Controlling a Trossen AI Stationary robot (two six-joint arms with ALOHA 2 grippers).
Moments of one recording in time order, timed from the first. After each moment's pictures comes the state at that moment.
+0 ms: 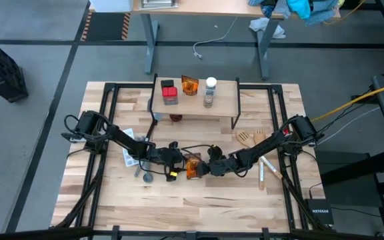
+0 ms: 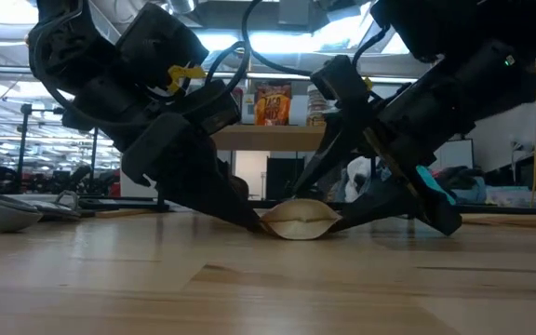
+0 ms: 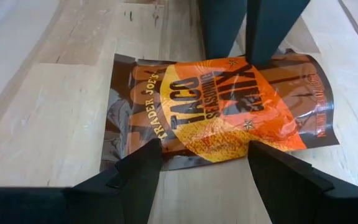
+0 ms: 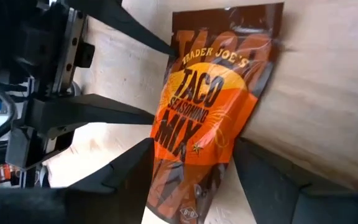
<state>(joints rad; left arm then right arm) -0.21 1.87 0.66 0.58 -0.14 -0.18 0.35 1.88 0.79 0.35 0.28 1.54</state>
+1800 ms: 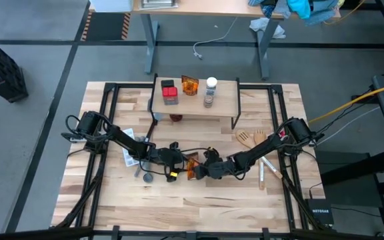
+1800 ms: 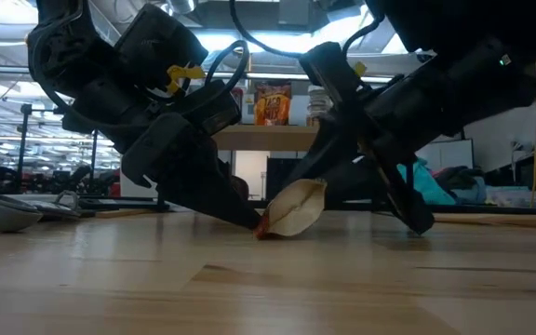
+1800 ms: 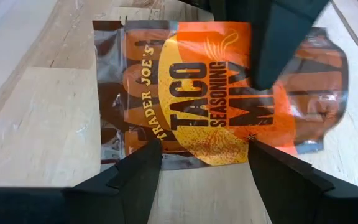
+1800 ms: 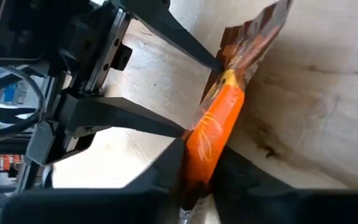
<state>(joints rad) -0.22 1.89 0.66 0.61 -0.13 -0.18 0.35 1.94 0.83 0.44 0.37 1.41</state>
